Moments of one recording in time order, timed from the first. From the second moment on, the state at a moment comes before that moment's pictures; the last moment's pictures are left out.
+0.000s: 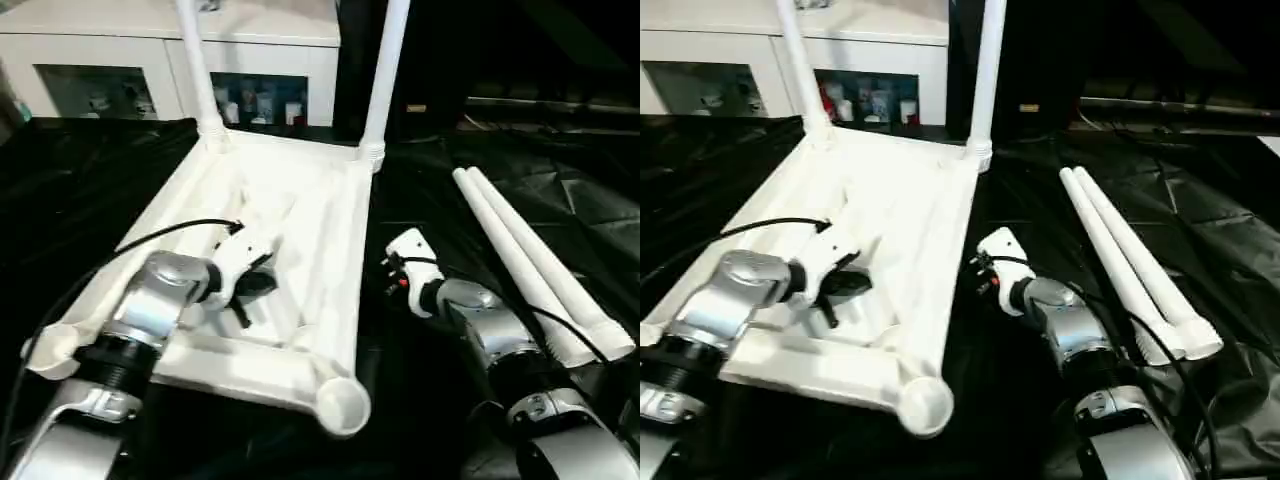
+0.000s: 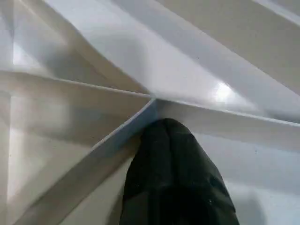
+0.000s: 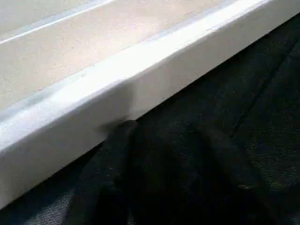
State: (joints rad) left arm -0.57 0.37 -0.23 0.45 0.14 0.45 -0.91; right arm -0.57 -0.20 0.15 0.75 0.00 0.18 0.64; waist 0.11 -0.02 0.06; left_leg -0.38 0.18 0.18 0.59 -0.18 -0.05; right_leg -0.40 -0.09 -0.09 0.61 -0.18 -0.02
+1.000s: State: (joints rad) left arm -0.70 0.23 -0.11 0.49 0.02 0.24 -0.68; right arm -0.60 -0.37 -0.03 0.46 0.01 0.38 0.47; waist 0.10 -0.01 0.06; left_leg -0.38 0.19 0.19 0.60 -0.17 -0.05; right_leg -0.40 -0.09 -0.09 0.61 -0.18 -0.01
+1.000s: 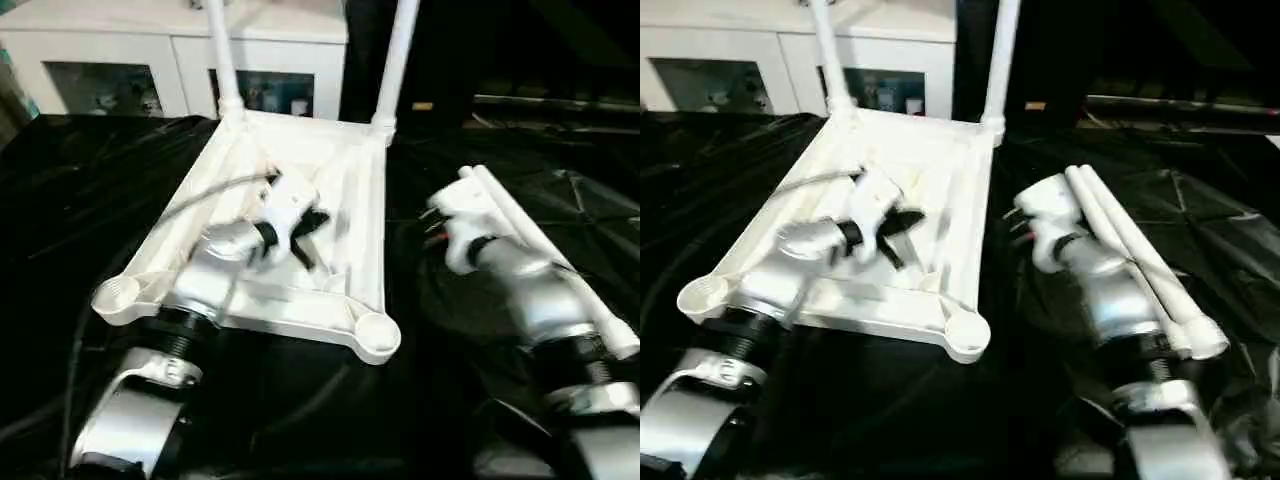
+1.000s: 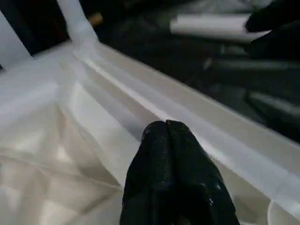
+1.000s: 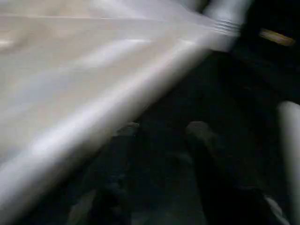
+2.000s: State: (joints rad) left arm -0.55 0.36 -0.22 0.03 -0.15 0.55 -0.98; right arm -0.66 -0.51 -0.07 0.61 -0.01 0.84 0.36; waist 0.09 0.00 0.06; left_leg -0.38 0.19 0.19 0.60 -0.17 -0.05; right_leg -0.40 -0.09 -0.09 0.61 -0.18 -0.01
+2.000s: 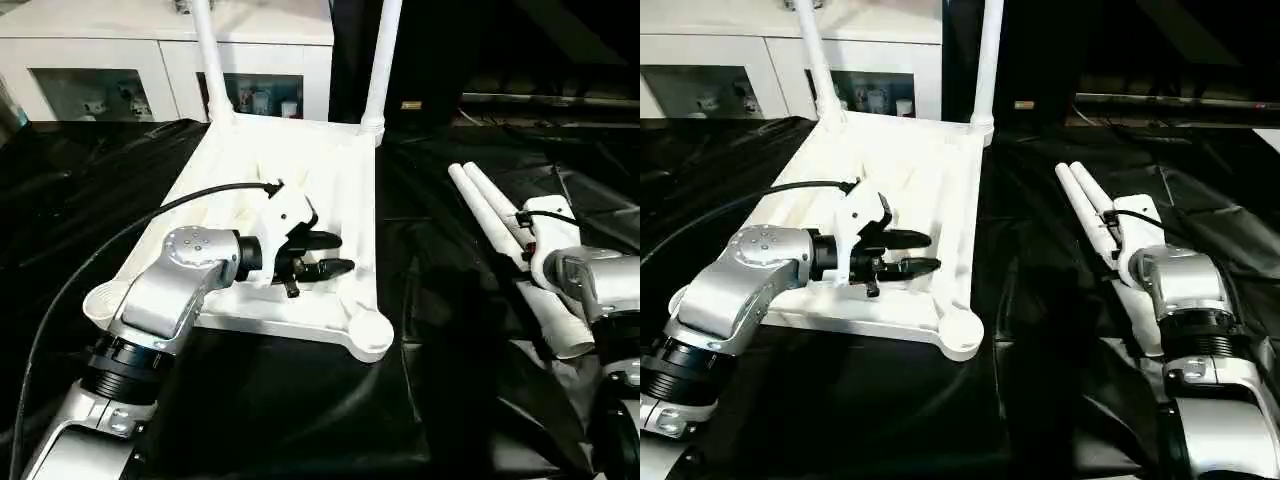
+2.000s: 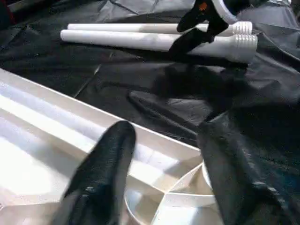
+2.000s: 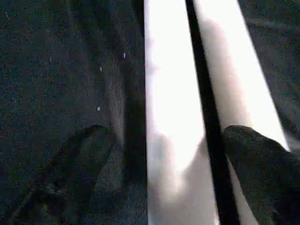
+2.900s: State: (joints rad) left arm -0.55 0.39 -0.24 0.02 -0.16 0.56 -0.96; right arm -0.62 -0.44 -0.03 0.49 0.04 0.97 0.37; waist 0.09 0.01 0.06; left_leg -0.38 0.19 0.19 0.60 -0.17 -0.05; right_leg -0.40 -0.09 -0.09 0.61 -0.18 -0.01
